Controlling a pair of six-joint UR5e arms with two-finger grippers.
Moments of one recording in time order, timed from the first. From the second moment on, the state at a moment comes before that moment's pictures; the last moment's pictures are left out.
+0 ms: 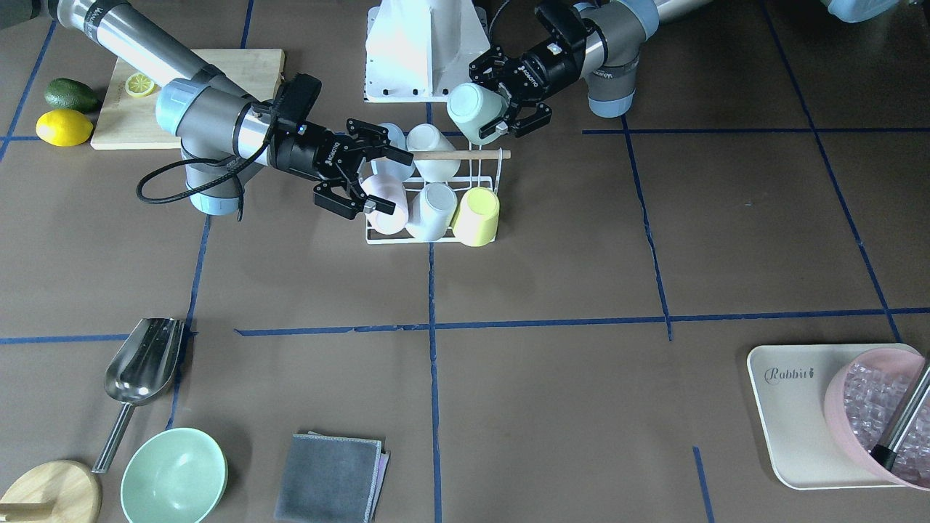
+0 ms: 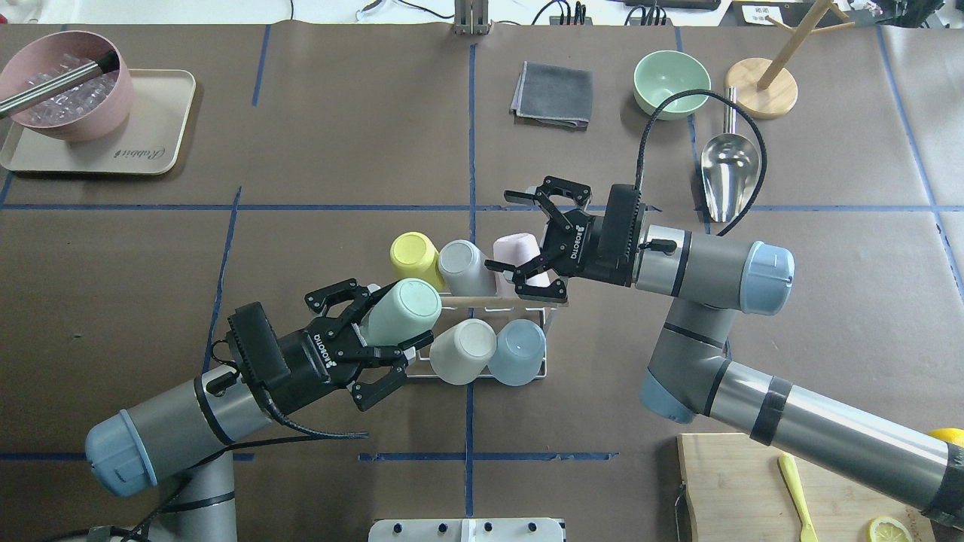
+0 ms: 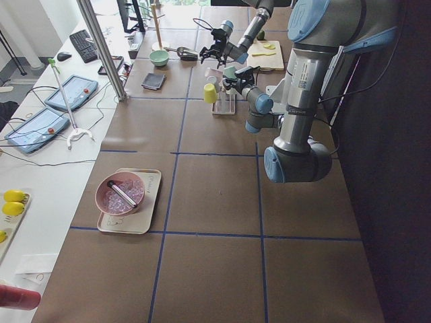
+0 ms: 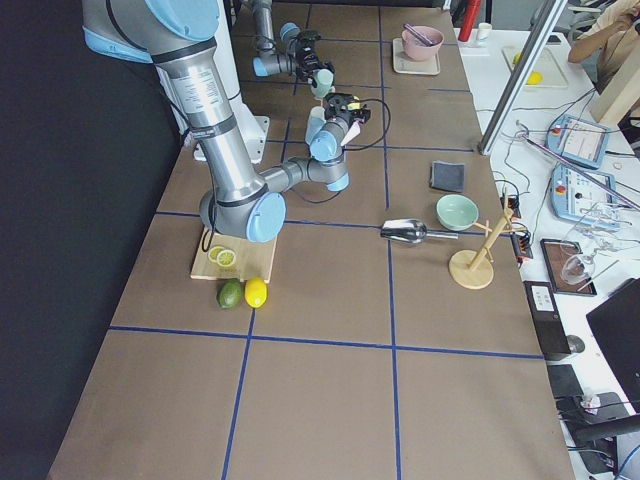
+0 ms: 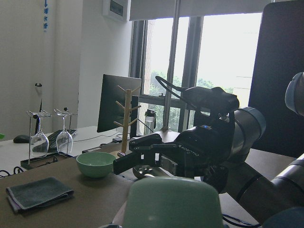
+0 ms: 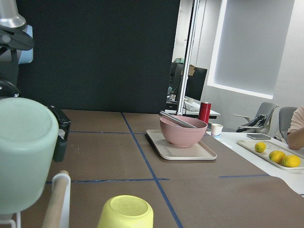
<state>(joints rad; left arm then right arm) -0.22 -1.90 -1.62 -3.36 -1.22 -0.29 0.54 -1.06 1.32 0.27 1.72 0.21</state>
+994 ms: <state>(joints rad) -0.20 -1.90 -1.58 -3.36 -1.21 -0.29 0.62 -1.02 1.37 -0.16 1.81 0.21</state>
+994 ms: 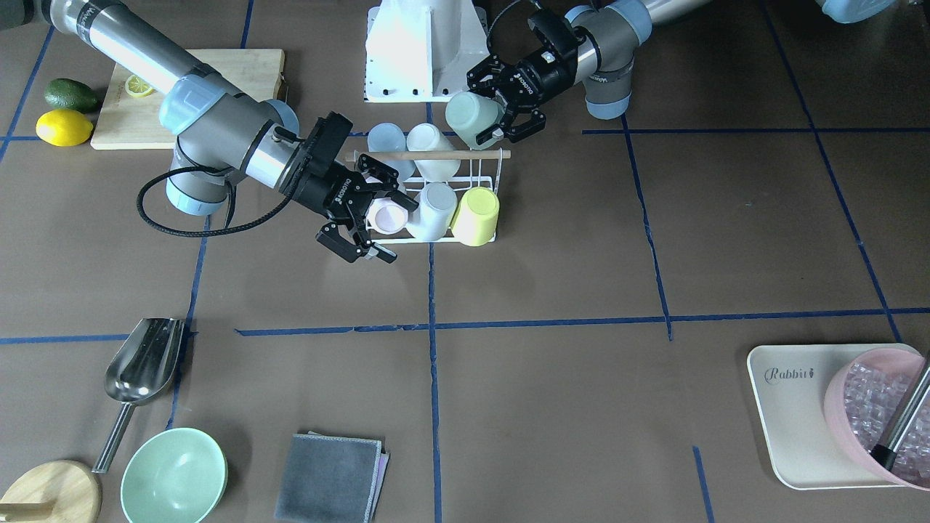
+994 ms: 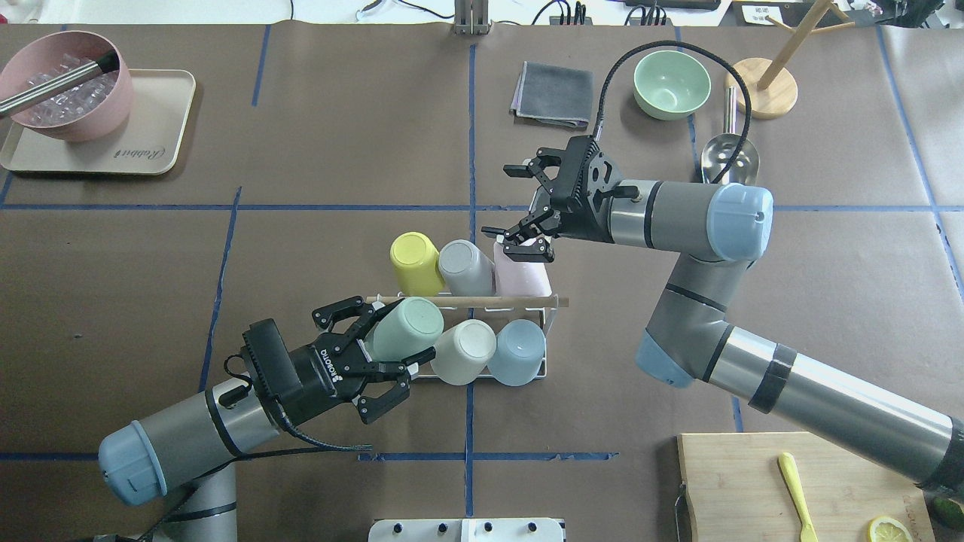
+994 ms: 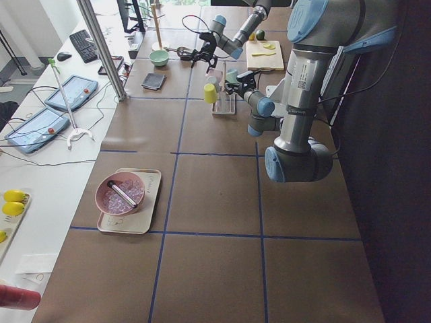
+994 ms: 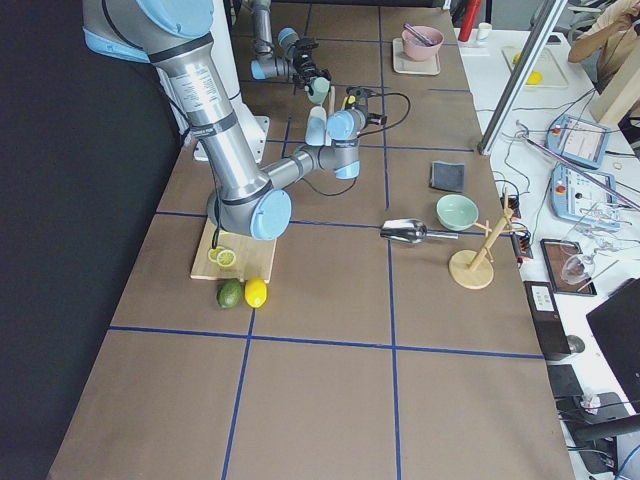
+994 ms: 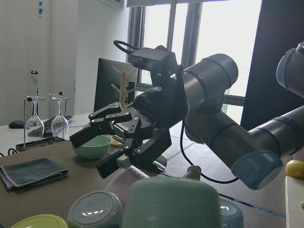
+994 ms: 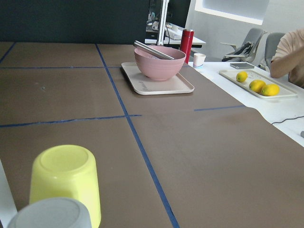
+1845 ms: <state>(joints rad) -0.21 -1.90 -1.60 -3.37 -1.20 -0.29 0.72 -0.98 1.40 -0.54 1.94 0.21</state>
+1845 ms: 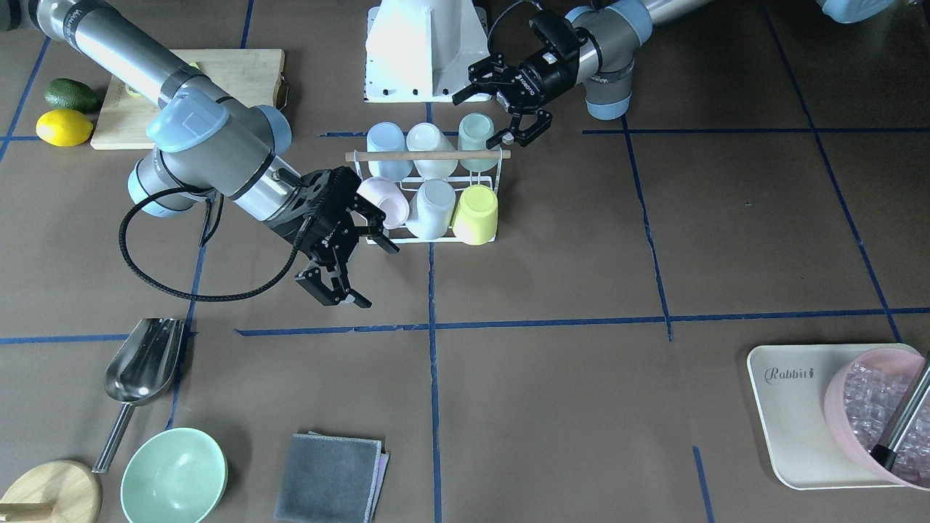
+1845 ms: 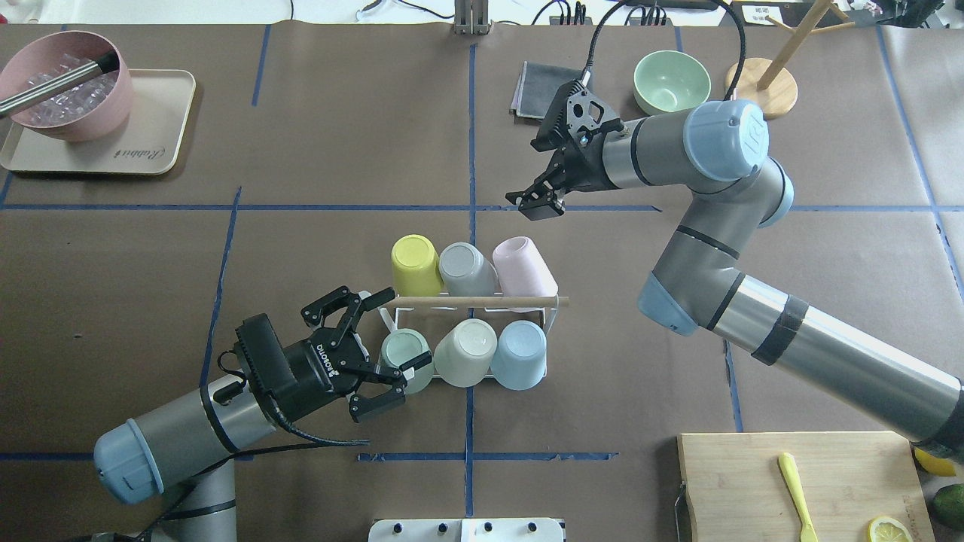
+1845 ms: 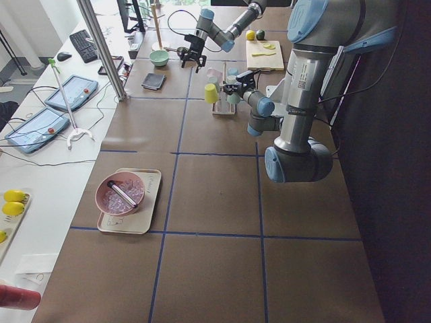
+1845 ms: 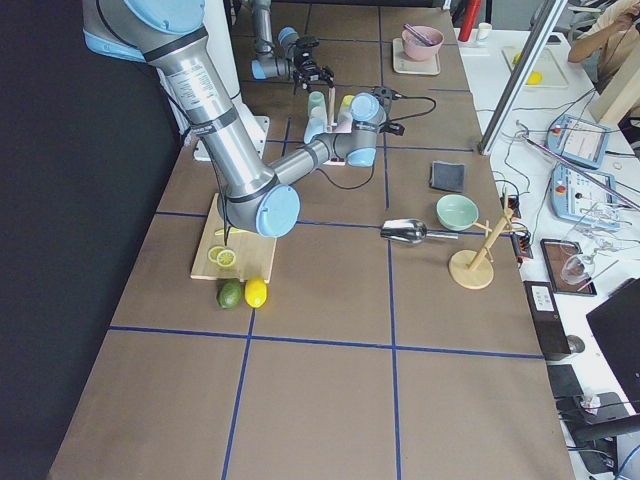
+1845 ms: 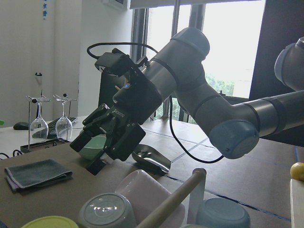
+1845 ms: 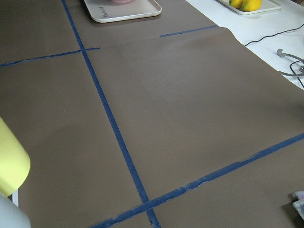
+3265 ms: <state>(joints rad) -0.65 -1.77 -1.94 -2.73 -1.57 -0.43 1.02 -1.17 1.54 -1.34 2.30 0.20</state>
